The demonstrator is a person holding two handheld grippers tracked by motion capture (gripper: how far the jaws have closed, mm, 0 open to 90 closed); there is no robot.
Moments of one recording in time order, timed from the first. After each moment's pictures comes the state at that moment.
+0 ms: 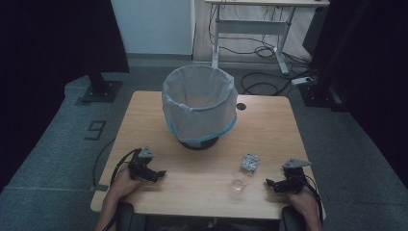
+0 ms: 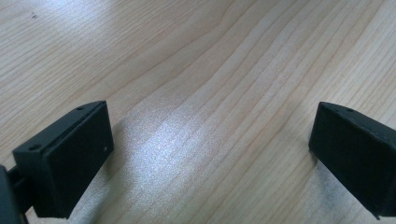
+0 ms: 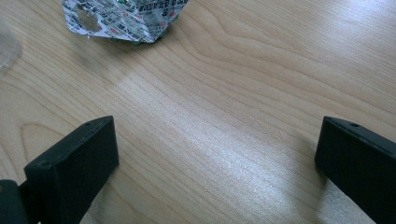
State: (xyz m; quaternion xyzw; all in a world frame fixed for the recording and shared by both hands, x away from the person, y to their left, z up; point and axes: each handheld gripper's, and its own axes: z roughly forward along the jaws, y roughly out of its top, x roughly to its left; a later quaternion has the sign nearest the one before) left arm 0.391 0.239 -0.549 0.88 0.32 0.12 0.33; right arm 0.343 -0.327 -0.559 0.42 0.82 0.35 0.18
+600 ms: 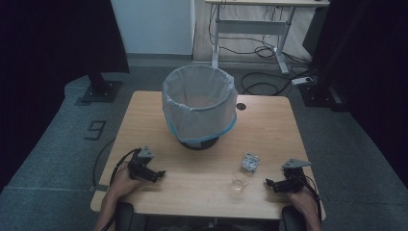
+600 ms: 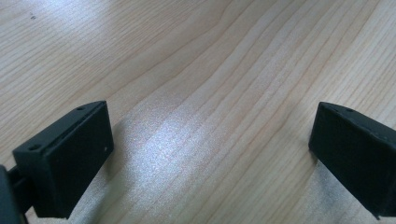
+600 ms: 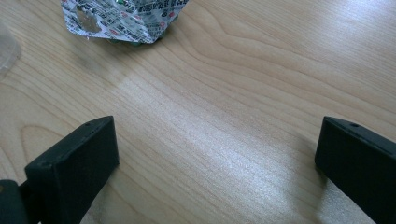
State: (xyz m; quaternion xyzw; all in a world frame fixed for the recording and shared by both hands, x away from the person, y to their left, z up) left arm 0.392 0.240 -0.549 0.88 0.32 0.12 0.33; right arm 0.343 -0.326 -0.558 0.42 0.82 0.35 0.18
